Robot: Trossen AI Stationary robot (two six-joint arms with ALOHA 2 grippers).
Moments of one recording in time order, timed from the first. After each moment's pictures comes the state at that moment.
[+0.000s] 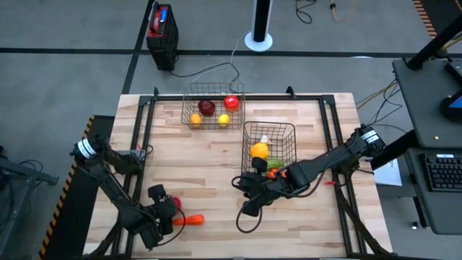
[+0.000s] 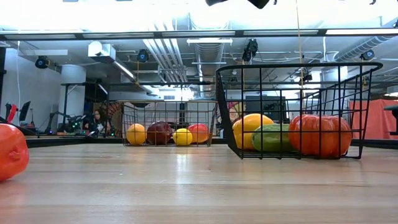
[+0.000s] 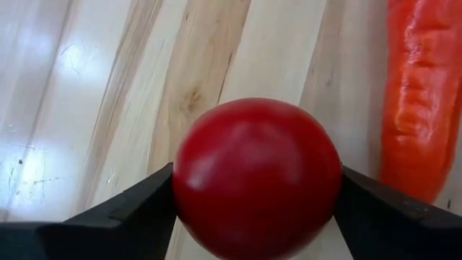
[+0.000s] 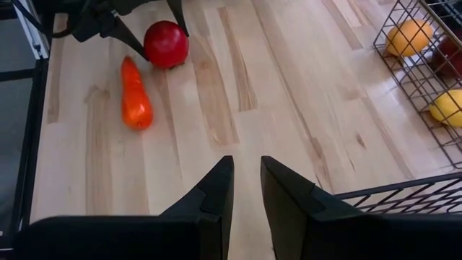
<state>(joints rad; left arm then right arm) -1.03 1.66 0.90 -0.88 -0.46 -1.29 0.43 1.75 1.55 -0.63 0.45 0.47</state>
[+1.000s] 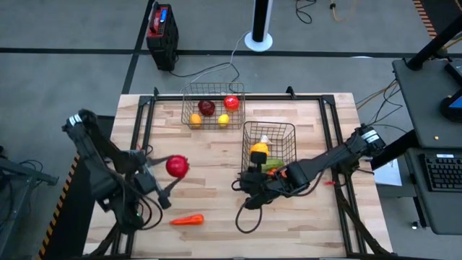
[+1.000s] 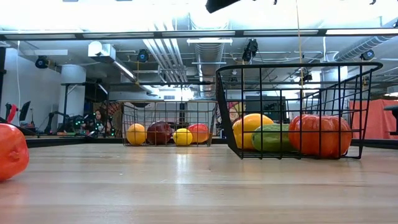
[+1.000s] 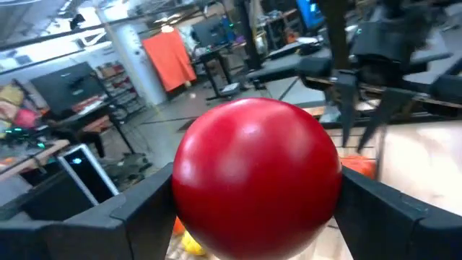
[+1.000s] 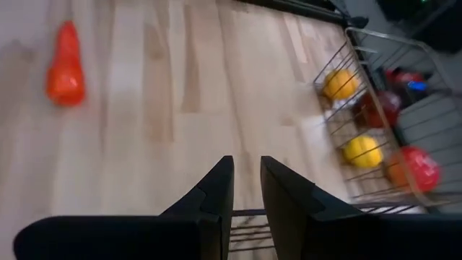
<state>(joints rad) -0.98 1.27 1.15 -1.07 -1.49 -0.89 0.42 1.75 1.54 -0.66 0.60 0.20</state>
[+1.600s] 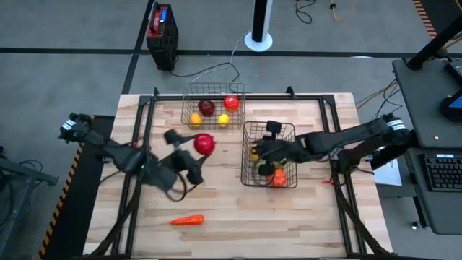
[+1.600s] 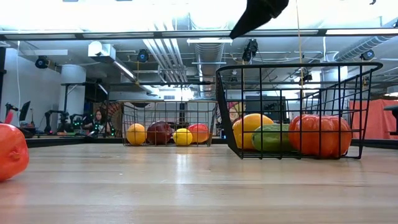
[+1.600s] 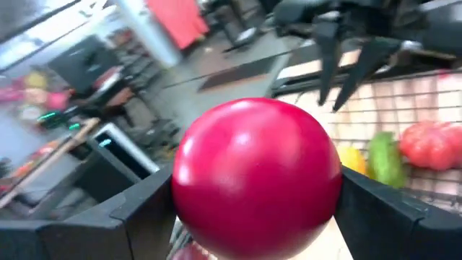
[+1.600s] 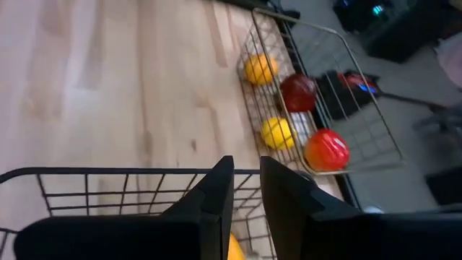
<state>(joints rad) -0.53 1.26 1.16 -0.49 -1.18 -0.06 0.18 1.43 1.20 -0.50 0.55 -0.07</state>
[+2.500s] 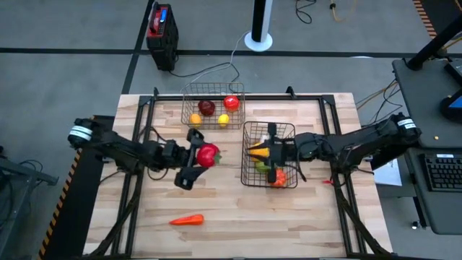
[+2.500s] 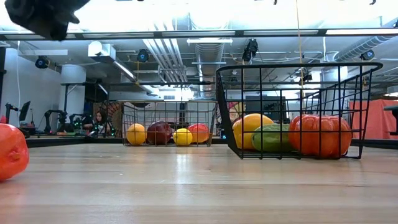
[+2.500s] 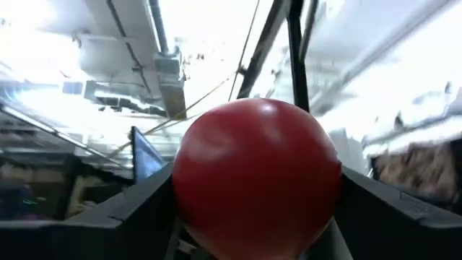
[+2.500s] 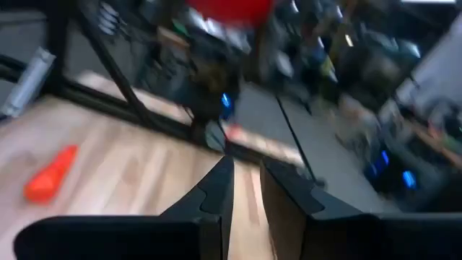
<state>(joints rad) -0.20 1.40 0.53 1.55 -0.03 0.02 0.18 1.26 0.92 0.22 0.25 -0.39</state>
